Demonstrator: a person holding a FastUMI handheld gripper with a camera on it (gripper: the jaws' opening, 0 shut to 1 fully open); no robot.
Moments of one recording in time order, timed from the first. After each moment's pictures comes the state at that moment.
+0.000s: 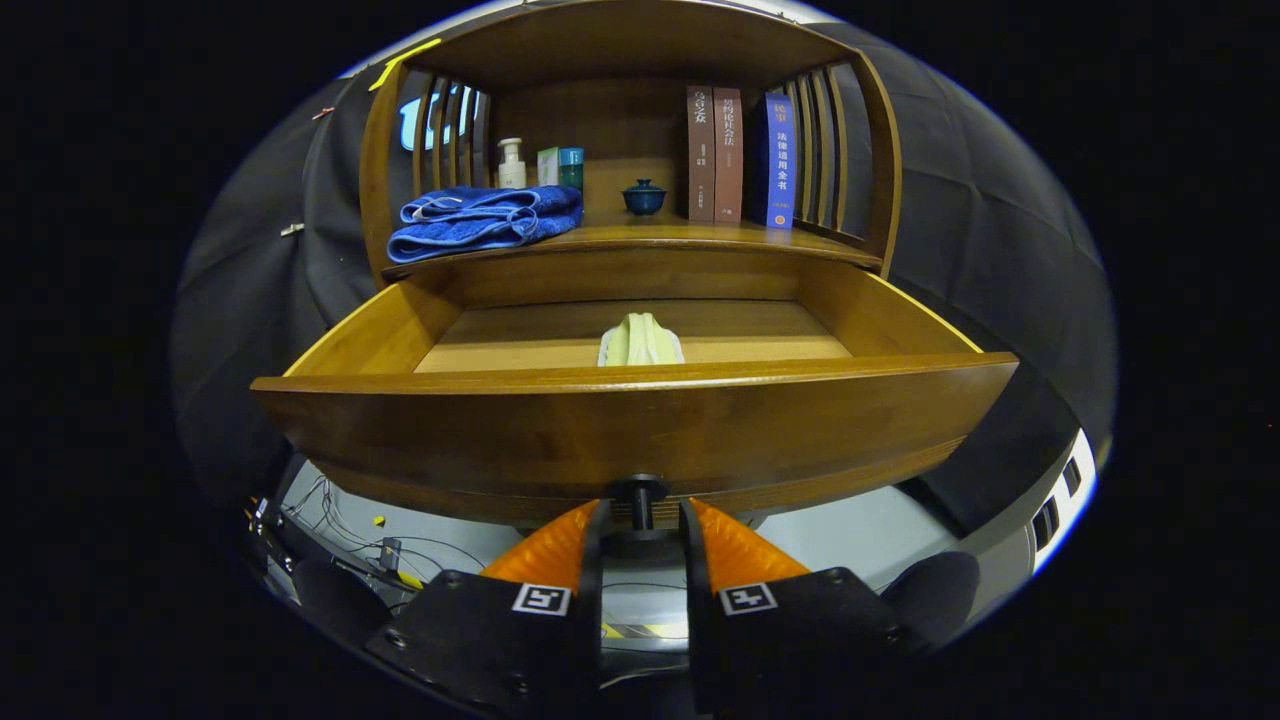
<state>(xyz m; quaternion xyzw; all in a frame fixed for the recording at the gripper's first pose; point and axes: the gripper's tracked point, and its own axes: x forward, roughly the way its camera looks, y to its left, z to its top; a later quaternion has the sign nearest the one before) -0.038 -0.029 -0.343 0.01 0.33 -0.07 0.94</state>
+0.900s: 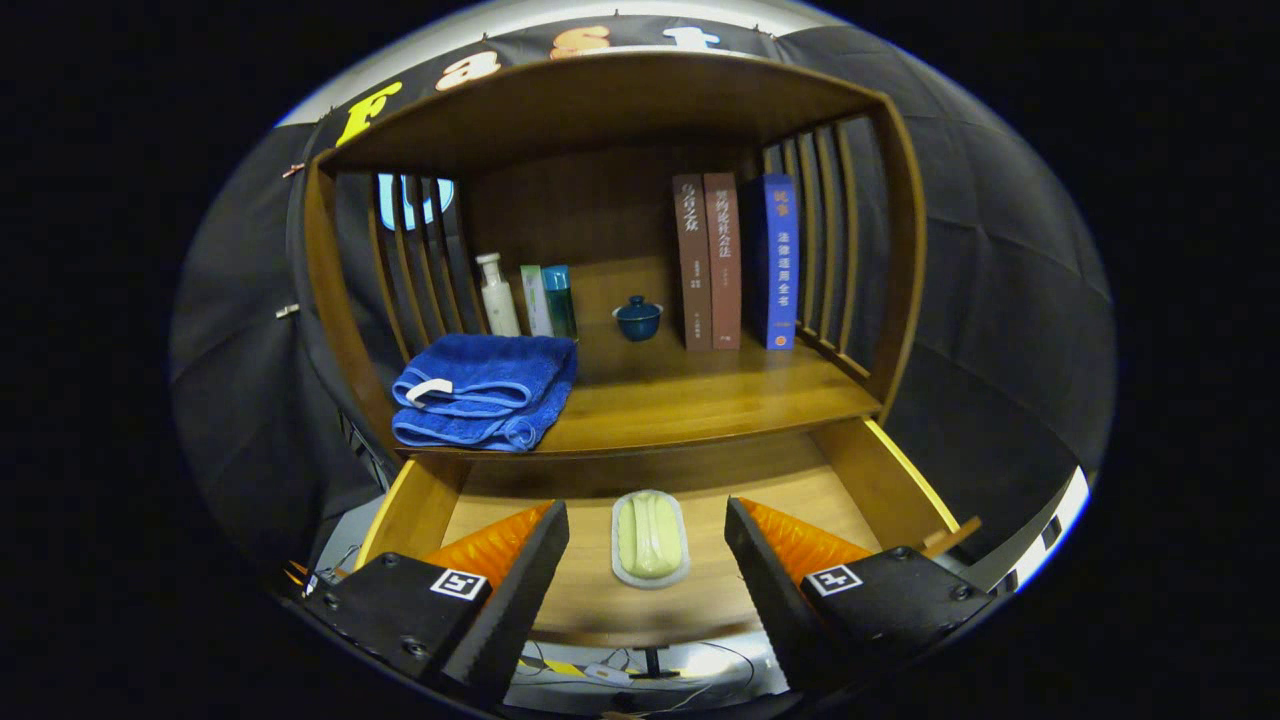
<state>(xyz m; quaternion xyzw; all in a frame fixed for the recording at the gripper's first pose) 0.088 -0.031 -0.211 0.03 0.29 -0.05 0.95</state>
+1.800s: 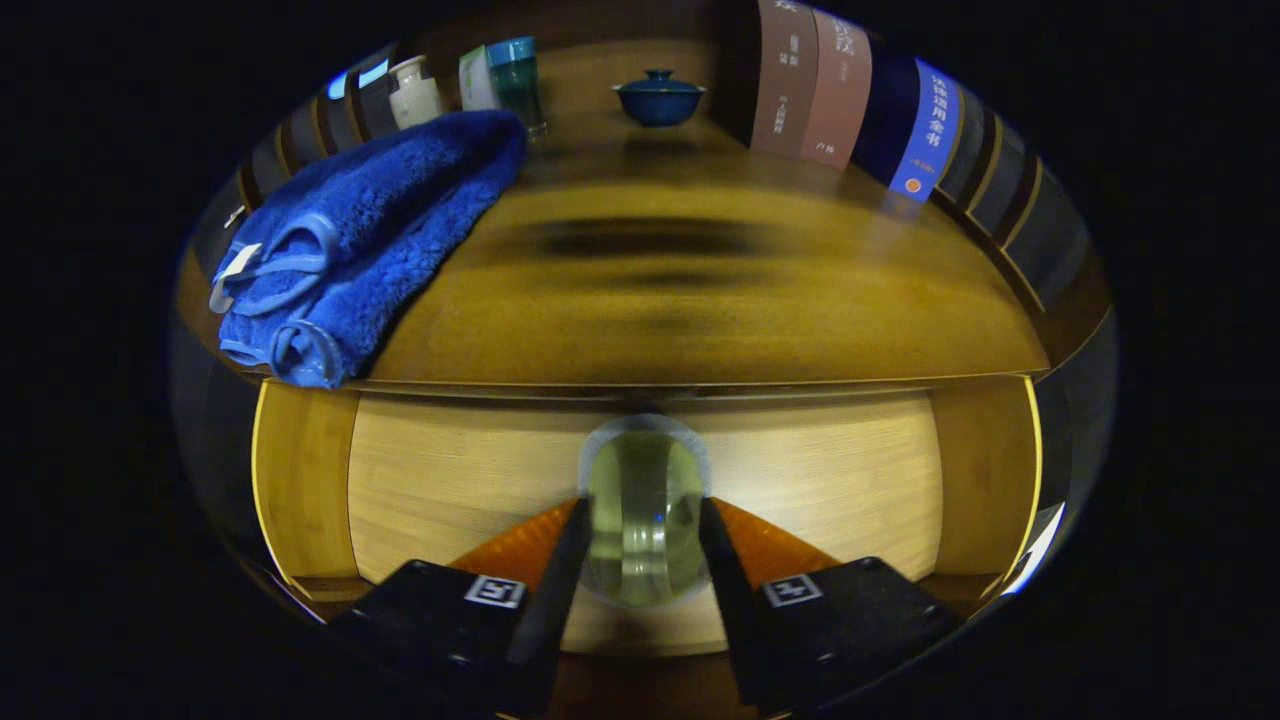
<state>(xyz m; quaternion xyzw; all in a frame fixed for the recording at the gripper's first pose) 0.131 -0.043 -0.365 0.01 0.57 -0.05 0.82</state>
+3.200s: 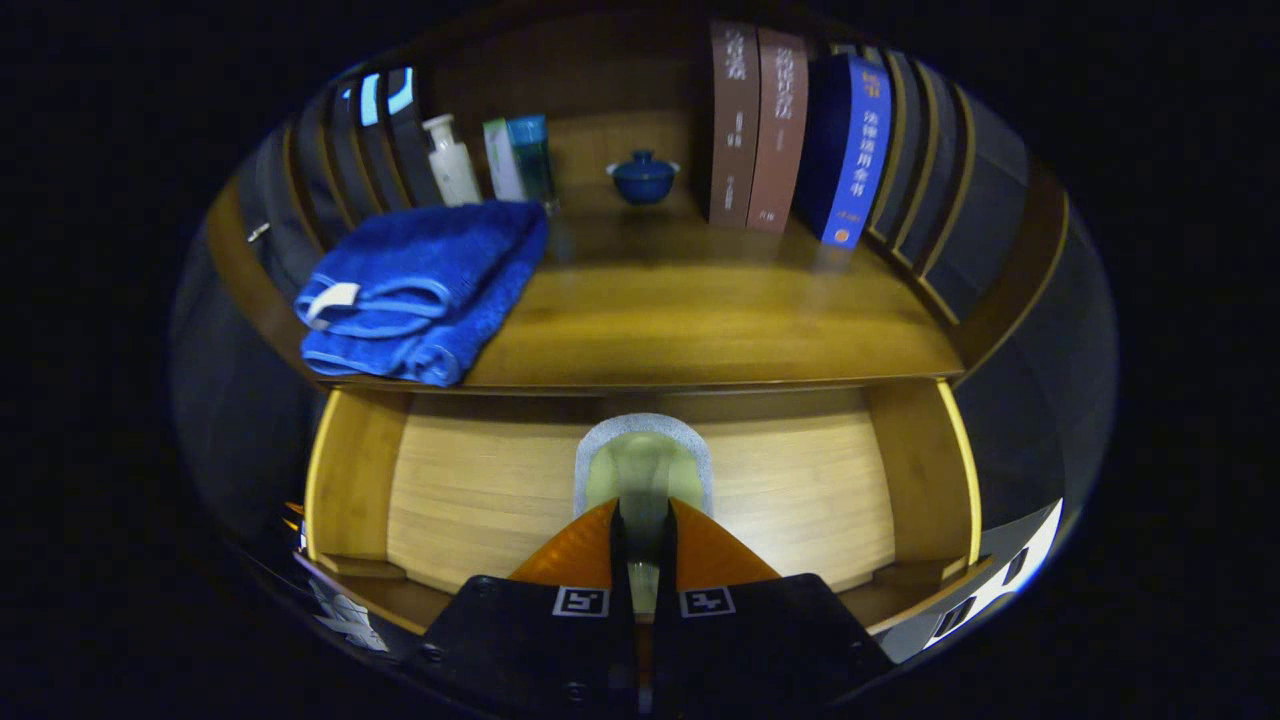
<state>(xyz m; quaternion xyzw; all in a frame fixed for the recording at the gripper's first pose) 0.107 -0.047 -0.251 0.01 0.46 -0.04 0.89</state>
